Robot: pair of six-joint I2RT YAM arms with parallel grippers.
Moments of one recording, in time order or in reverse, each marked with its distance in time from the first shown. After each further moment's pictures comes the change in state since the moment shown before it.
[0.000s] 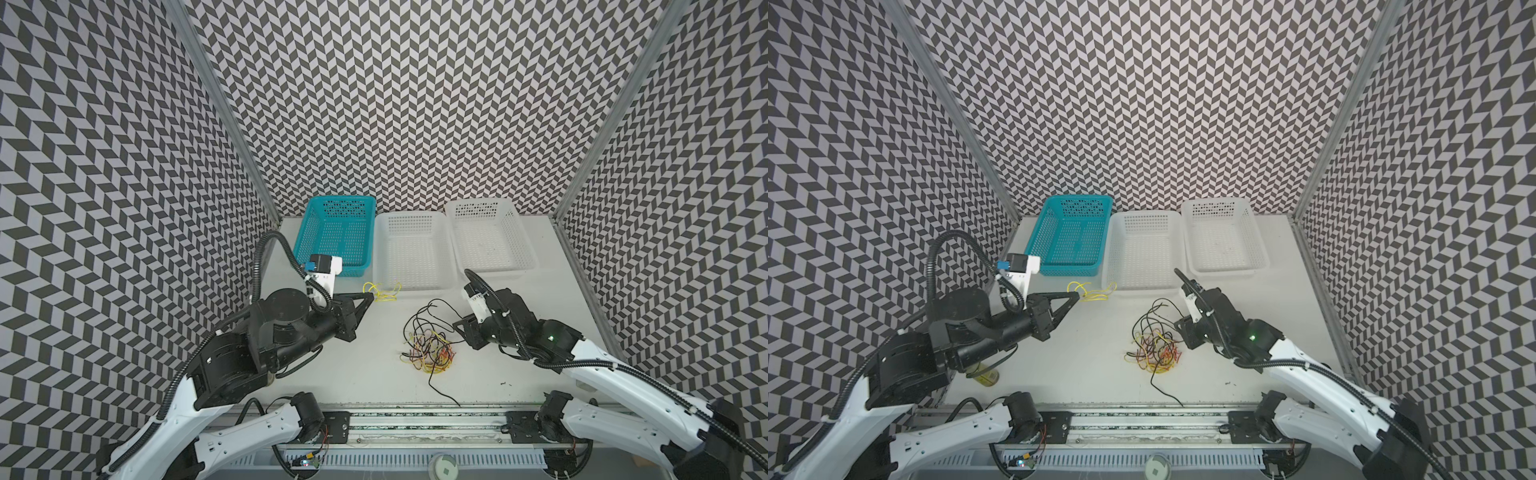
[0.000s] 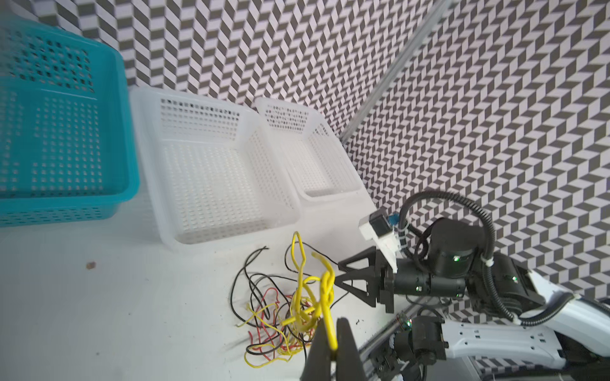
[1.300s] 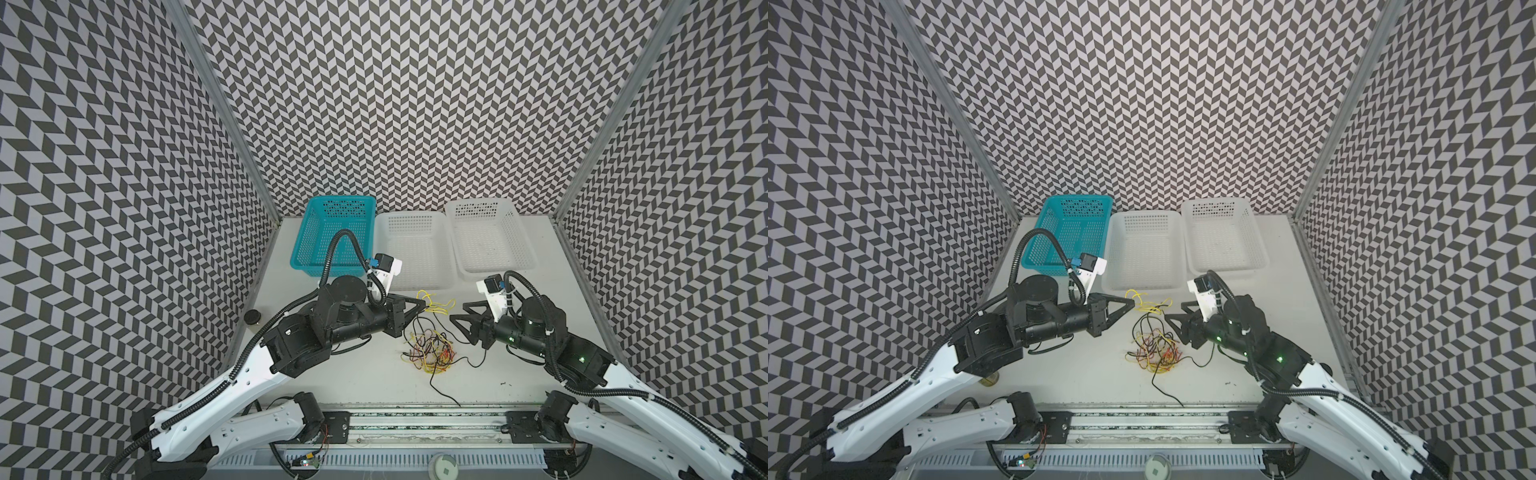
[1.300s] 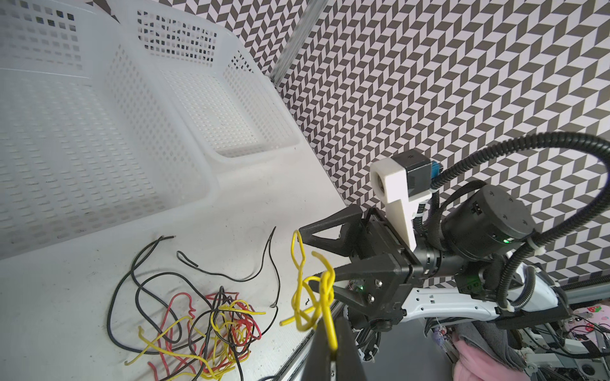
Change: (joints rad) left arm 0.000 0.146 -0.165 0.348 0.265 -0.027; right arm 0.000 -0.214 -0.092 0.250 -0.115 0.060
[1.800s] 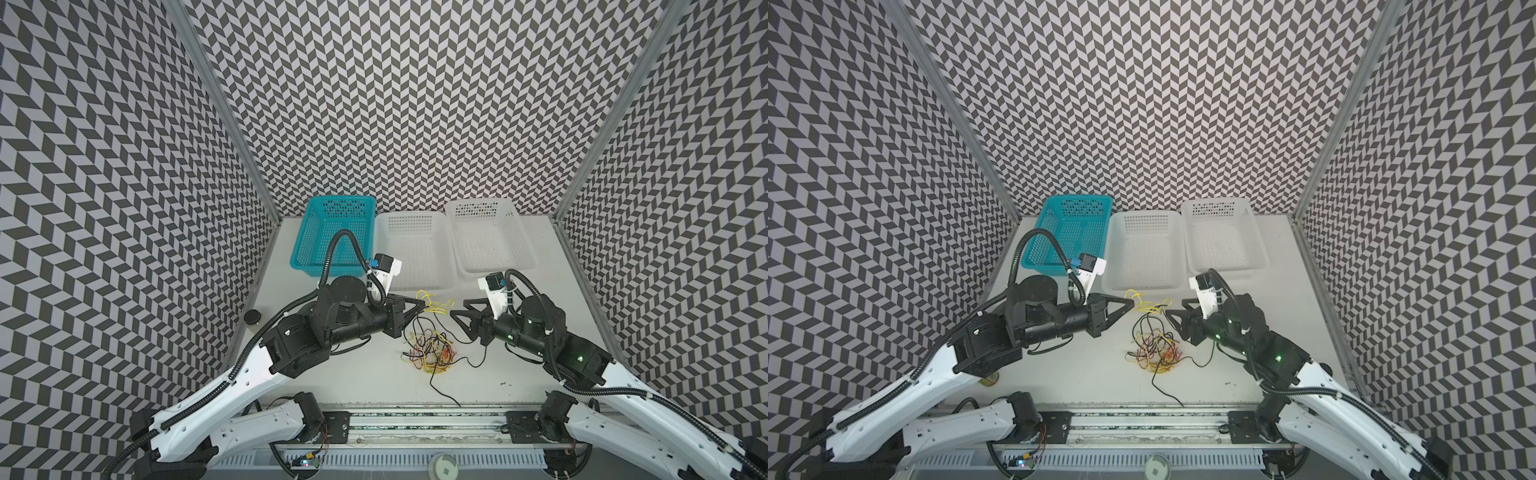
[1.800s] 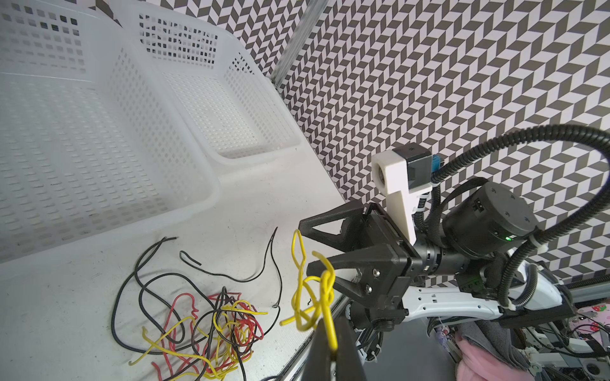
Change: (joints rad) left arm -0.003 -0.002 0.000 -0.002 -0.002 0.008; right arm 0.000 0.019 0.000 0.032 0.039 0.012
